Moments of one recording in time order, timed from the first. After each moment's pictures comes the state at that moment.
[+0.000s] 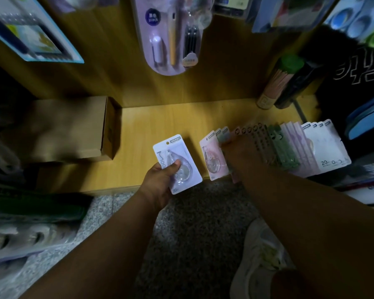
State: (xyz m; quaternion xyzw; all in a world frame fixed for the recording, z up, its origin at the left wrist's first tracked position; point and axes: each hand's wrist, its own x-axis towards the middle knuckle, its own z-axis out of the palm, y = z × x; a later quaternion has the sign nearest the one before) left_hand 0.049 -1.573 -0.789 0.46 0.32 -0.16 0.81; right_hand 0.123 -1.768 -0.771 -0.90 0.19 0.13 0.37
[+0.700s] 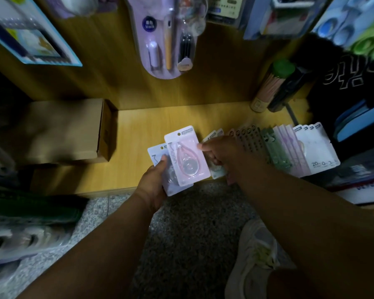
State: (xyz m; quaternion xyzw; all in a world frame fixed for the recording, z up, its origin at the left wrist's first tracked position) left_hand 0.051 -1.572 -0.796 0.40 0.32 -0.18 0.84; right_hand 0.126 -1.746 -0.746 -0.78 0.17 0.30 0.52
